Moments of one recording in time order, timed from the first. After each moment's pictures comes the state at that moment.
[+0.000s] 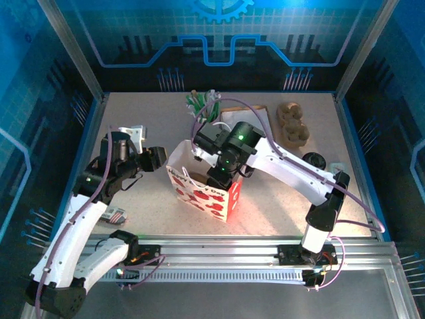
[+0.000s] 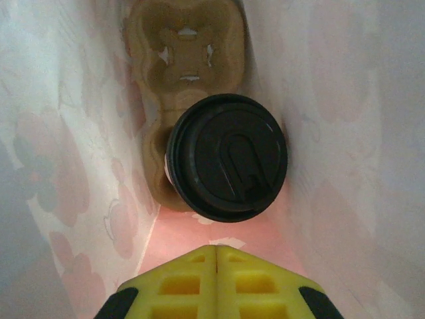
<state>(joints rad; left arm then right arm) -0.24 0.87 1.00 -0.75 0.15 -0.38 1.00 1.75 1.91 -1.51 0.07 0.04</state>
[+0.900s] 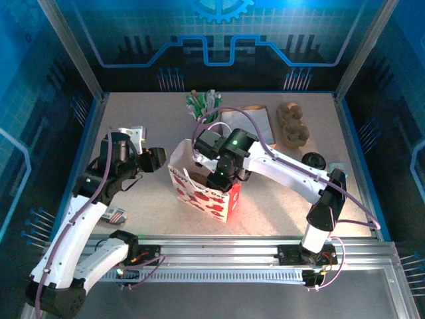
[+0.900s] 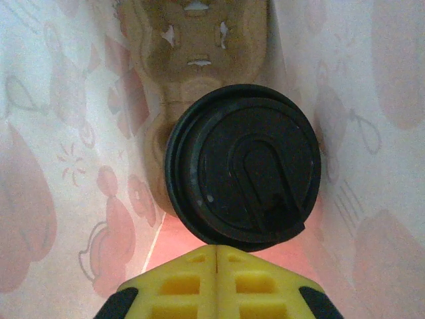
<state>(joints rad) -0.24 0.86 1.00 -0.75 0.15 -0.37 0.98 1.74 1.75 -1.39 0.02 0.04</state>
